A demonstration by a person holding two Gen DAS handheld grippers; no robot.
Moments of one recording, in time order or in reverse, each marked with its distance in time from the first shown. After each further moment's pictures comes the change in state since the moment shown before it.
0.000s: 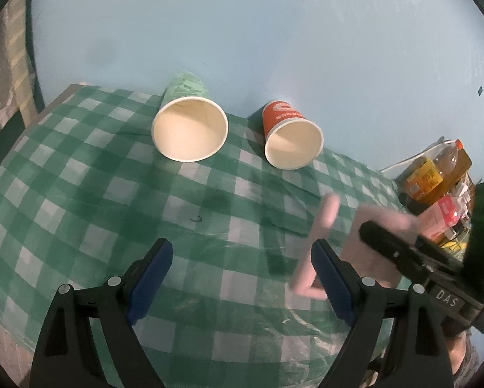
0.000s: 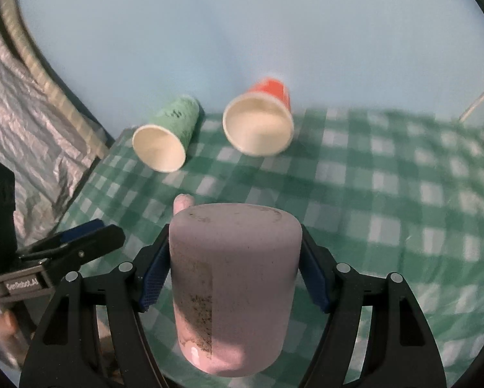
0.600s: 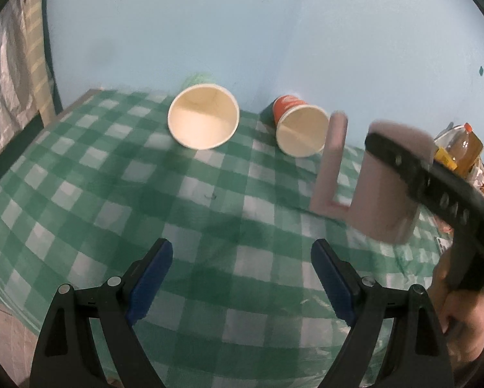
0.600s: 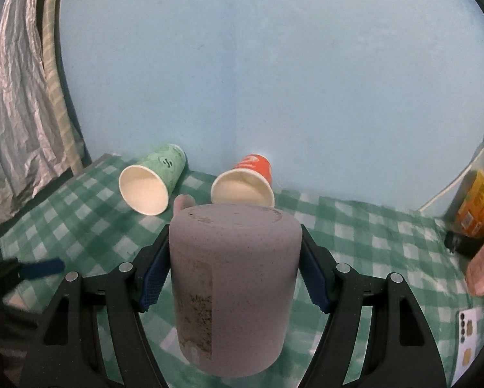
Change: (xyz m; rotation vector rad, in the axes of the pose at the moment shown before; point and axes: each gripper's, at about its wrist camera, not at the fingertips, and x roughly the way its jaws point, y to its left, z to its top) left arm 0.000 0.000 -0.037 0.038 -0.058 0.093; right arm -0.006 0.031 0.011 -0.190 -0.217 -0.193
